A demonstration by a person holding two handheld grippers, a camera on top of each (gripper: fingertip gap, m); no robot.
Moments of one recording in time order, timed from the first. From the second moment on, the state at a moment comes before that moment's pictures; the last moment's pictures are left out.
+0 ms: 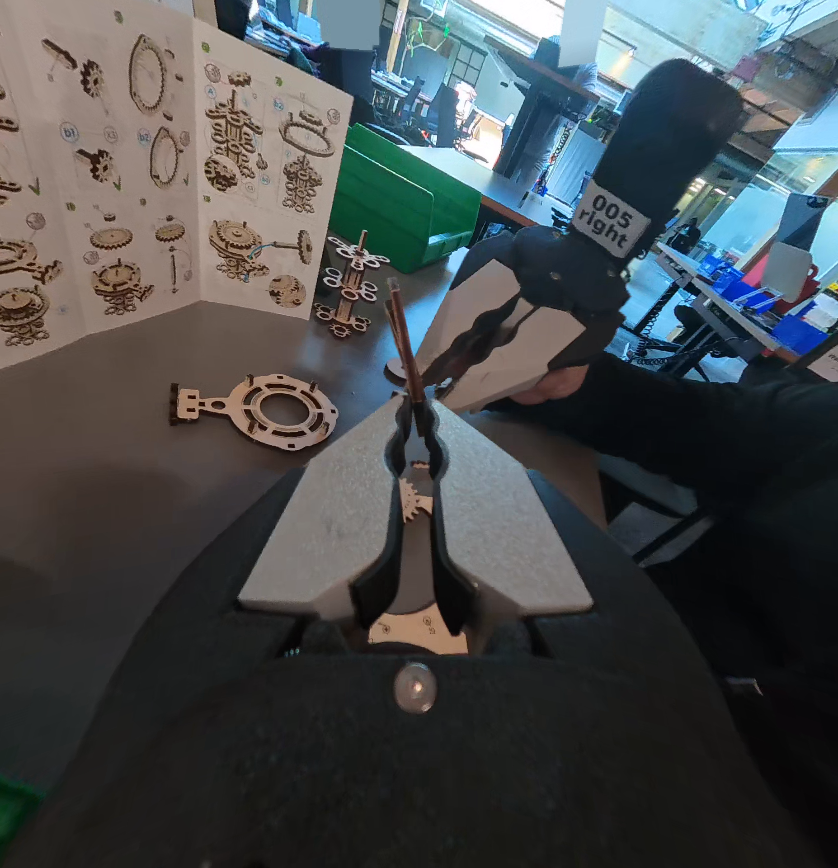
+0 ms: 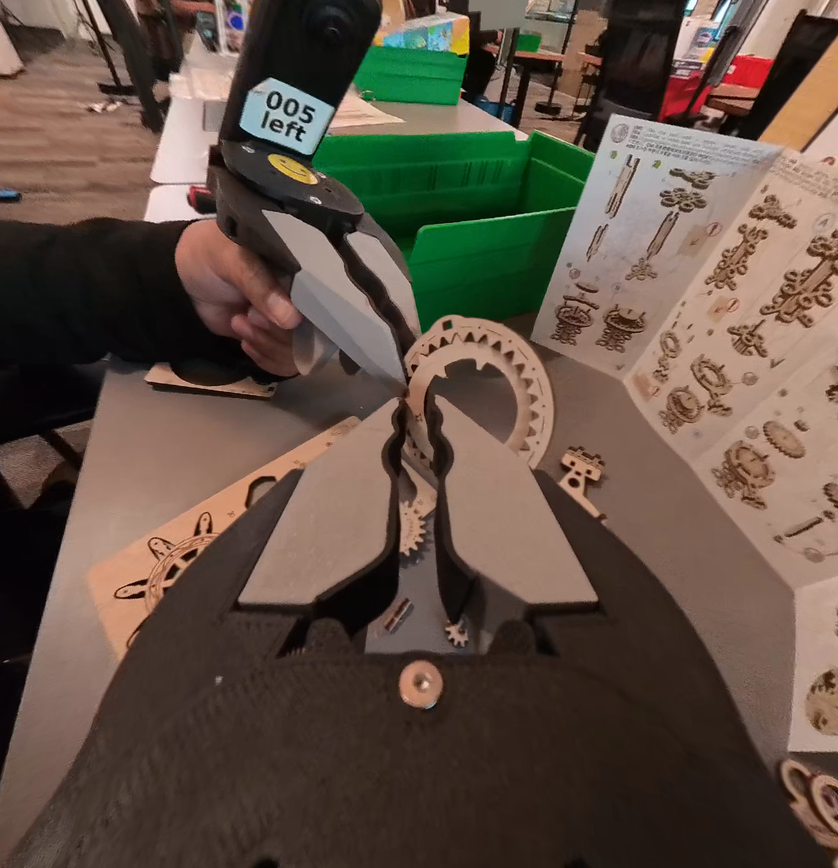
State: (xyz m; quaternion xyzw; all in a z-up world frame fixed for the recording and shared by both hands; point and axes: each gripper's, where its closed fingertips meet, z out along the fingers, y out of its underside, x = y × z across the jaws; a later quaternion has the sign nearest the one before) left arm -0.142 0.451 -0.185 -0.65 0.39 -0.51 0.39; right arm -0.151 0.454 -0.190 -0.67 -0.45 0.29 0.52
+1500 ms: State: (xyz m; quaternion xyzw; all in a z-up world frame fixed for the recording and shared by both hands) left arm -0.155 0.469 -0.219 -0.72 0.38 -0.45 0.36; right arm -0.149 0.416 -0.198 -0.57 -0.61 0.01 0.55
